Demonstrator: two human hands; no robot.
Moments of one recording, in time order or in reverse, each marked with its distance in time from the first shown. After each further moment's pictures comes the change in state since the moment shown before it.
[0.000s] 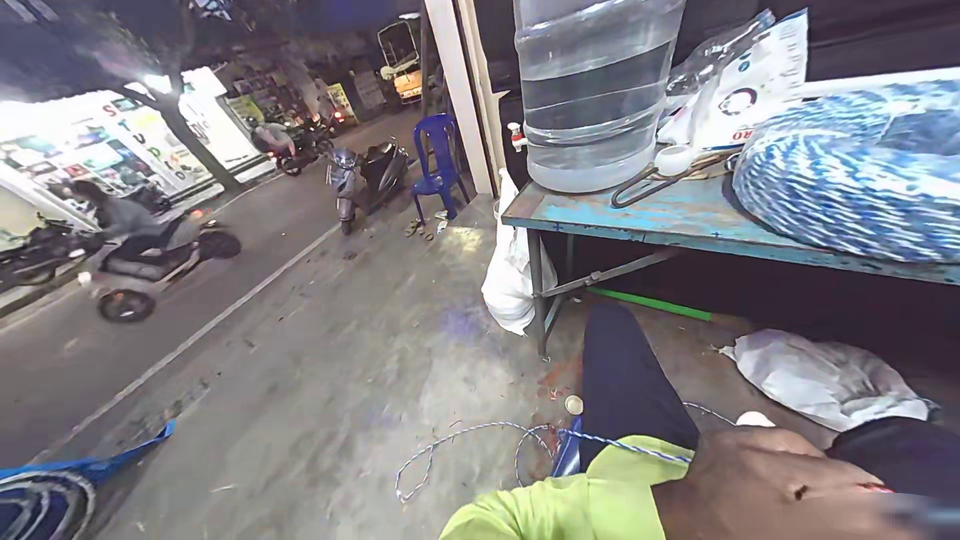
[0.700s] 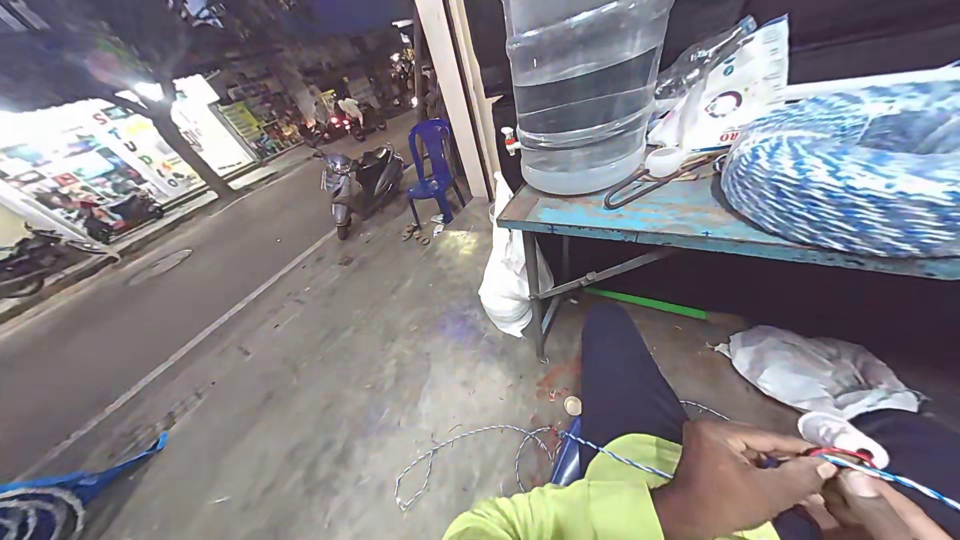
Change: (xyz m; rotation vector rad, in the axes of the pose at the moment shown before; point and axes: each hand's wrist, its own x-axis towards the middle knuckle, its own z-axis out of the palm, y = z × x) left_hand -0.015 -0.022 0.013 -0.358 0.076 -0.409; right_hand 0.019 0.031 0.007 0.163 0.163 -0.432
